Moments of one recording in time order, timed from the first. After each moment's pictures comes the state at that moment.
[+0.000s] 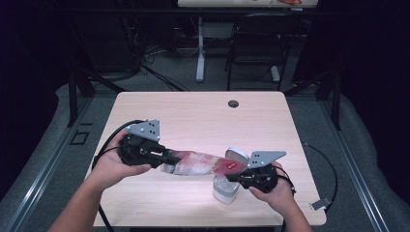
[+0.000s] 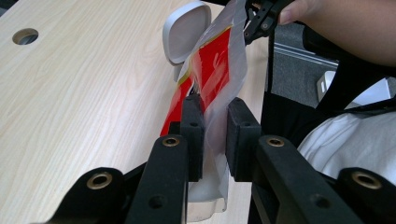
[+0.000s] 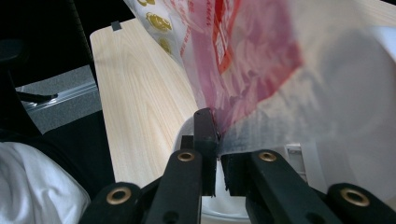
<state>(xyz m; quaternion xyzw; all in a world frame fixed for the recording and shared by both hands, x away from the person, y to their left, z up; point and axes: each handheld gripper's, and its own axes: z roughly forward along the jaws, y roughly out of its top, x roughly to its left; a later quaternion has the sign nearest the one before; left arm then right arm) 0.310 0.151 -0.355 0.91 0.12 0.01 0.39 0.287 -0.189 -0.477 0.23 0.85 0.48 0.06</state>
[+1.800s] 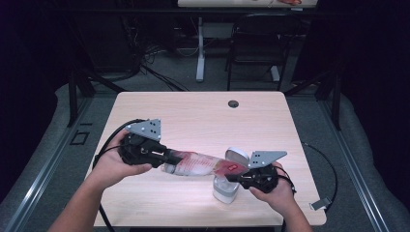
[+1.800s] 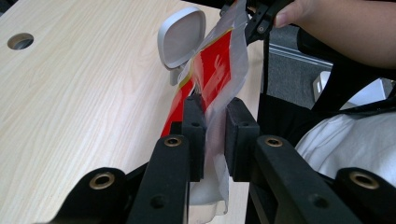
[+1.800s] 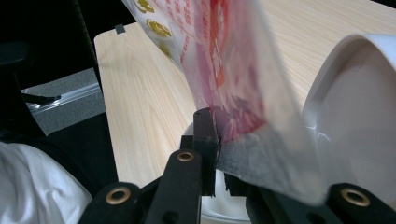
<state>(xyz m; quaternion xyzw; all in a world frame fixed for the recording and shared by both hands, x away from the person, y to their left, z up) 0.309 0.149 -0.350 0.91 0.11 0.00 0.39 0.286 -0.189 -0.475 0.22 0.84 0.48 0.06</state>
